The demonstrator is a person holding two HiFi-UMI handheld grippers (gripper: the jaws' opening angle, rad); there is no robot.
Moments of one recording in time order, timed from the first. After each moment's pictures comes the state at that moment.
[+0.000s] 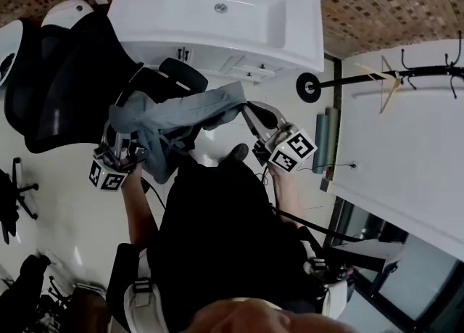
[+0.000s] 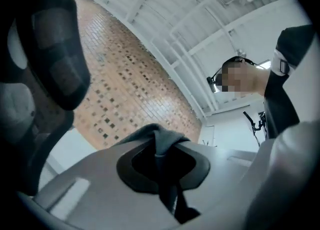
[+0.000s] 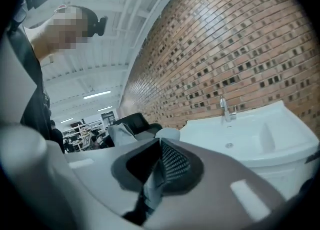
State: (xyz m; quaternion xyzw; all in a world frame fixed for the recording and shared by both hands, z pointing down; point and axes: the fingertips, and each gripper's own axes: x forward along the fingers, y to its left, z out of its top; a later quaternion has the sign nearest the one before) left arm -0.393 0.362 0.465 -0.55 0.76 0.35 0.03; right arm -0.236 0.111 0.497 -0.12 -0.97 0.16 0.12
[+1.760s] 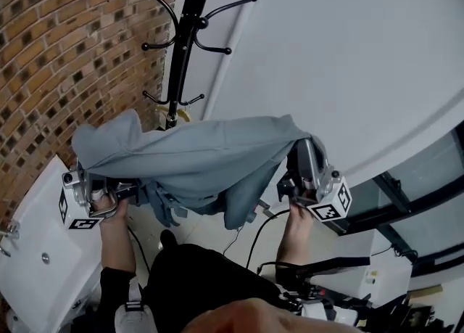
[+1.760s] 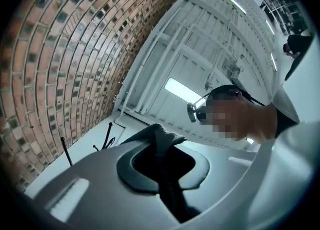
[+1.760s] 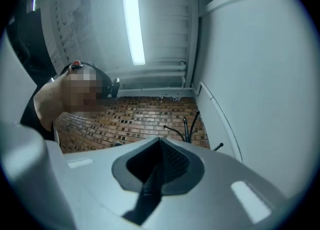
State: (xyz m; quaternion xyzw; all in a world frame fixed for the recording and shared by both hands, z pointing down) left arm -0.031 -0.475 0.130 -0.83 0.17 0.52 0.12; right arm 0.333 -0.491 0.136 0.32 -0.91 -0.12 -0.25
